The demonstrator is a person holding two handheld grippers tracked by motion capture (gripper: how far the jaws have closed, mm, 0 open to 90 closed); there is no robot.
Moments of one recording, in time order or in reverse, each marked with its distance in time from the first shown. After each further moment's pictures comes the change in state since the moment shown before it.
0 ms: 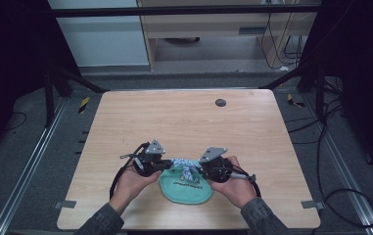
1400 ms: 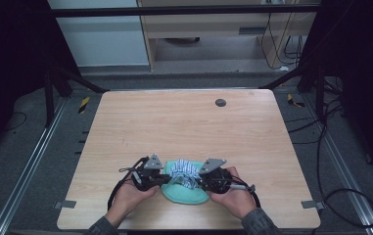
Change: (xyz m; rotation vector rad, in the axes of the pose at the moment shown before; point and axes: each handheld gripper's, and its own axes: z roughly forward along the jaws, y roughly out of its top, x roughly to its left) left arm -0.016 -0.037 0.009 0.047 -0.048 0.008; right arm 0.019 -0.022 0.006 0.022 0.039 0.001
